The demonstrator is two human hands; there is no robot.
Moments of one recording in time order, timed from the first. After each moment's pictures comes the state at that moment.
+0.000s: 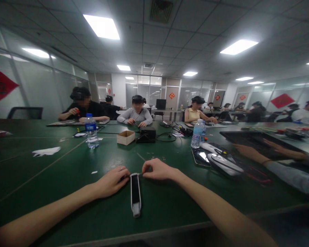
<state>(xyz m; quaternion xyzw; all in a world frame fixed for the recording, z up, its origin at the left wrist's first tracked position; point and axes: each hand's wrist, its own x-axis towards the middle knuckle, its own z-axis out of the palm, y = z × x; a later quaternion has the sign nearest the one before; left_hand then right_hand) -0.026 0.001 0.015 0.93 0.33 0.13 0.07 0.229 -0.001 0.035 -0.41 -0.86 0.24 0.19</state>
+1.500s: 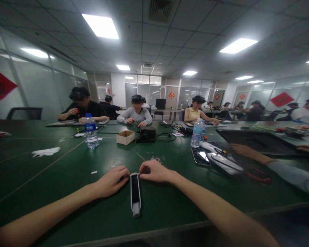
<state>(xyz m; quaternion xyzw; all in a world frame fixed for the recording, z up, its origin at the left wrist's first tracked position) -0.026 0.003 0.011 0.93 0.33 0.14 0.07 0.223 0.000 0.020 -0.38 -0.88 0.19 0.23</state>
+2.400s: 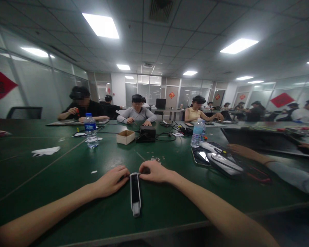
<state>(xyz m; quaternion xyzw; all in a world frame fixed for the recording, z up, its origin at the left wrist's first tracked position) -0.024 -0.001 0.017 0.93 0.33 0.14 0.07 0.222 -0.002 0.021 -0.38 -0.88 0.17 0.23</state>
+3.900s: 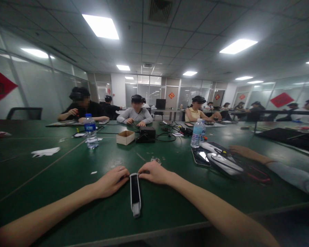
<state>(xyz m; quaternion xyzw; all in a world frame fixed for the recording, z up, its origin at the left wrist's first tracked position) -0.026 0.001 0.015 0.93 0.33 0.14 0.08 0.218 -0.005 0.023 -0.35 -0.90 0.12 0.21</state>
